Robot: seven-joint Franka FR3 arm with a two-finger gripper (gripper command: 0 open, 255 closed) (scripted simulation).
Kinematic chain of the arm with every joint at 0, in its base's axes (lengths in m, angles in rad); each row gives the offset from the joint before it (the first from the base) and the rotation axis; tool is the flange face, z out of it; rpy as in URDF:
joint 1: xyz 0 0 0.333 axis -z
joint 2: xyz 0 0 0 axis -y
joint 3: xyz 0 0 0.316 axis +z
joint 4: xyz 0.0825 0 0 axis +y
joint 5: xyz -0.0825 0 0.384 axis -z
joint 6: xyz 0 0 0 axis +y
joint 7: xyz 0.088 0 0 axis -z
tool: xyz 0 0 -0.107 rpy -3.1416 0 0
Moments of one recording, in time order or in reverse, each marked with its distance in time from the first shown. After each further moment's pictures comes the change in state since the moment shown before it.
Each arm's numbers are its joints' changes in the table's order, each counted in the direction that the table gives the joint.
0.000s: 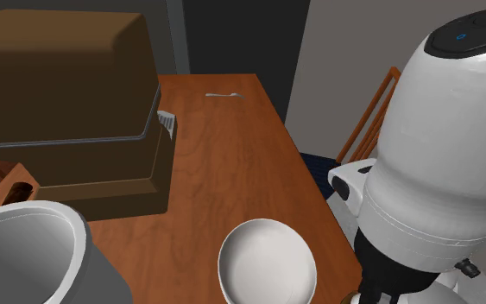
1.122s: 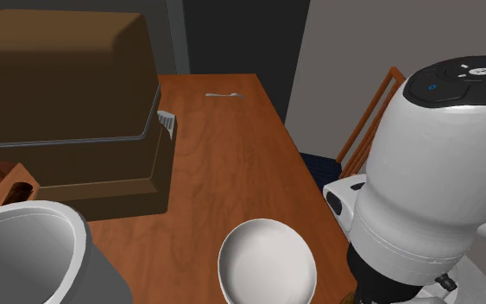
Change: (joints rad) arm -0.005 -0.016 0.032 0.056 -0.022 -0.074 -0.008
